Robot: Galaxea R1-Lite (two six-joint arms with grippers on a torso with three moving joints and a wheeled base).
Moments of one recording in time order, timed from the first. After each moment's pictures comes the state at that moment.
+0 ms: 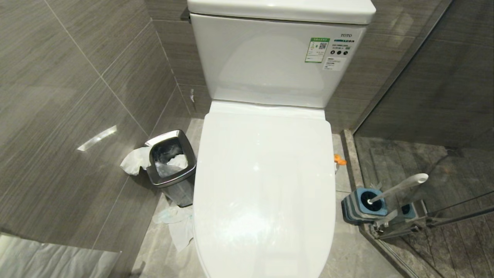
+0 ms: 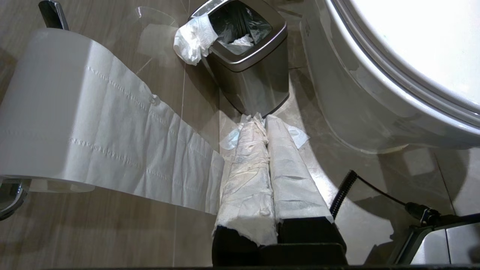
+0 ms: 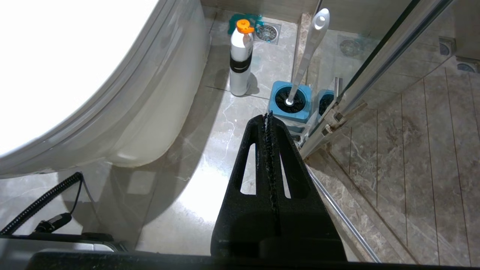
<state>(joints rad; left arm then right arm) 0.00 0.00 0.00 0.00 -0.06 0.23 0.00 0.00 0.00 0.01 0.01 -0.02</state>
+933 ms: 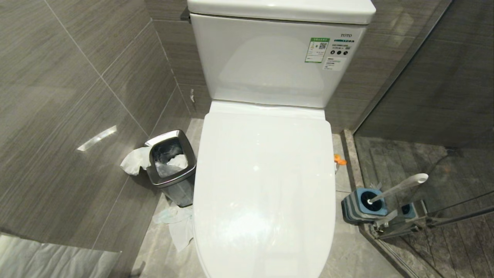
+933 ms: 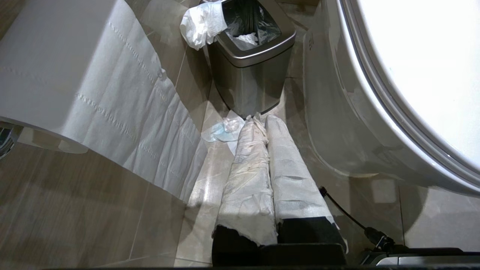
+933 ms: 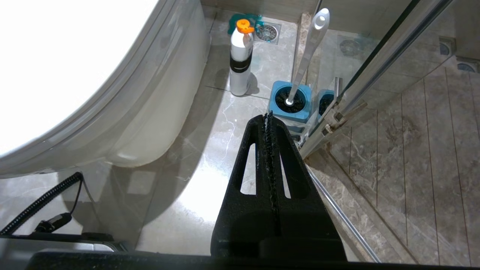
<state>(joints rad) 0.00 0.00 0.00 0.00 0.00 0.00 0.00 0.00 0.00 0.01 0.01 -0.02</state>
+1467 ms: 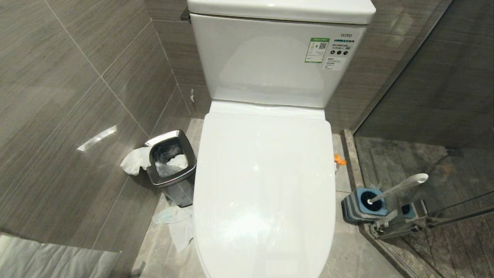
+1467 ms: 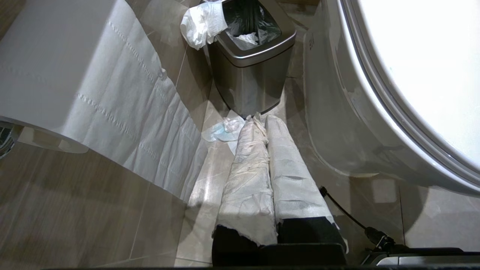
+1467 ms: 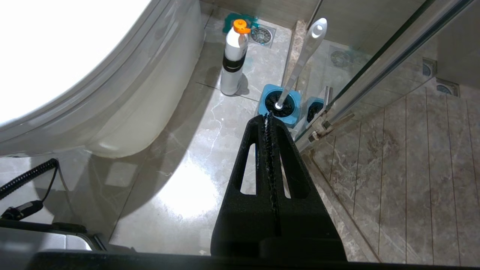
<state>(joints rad) 0.00 0.00 0.00 0.00 0.00 0.00 0.00 0.00 0.00 0.00 0.02 -0.13</state>
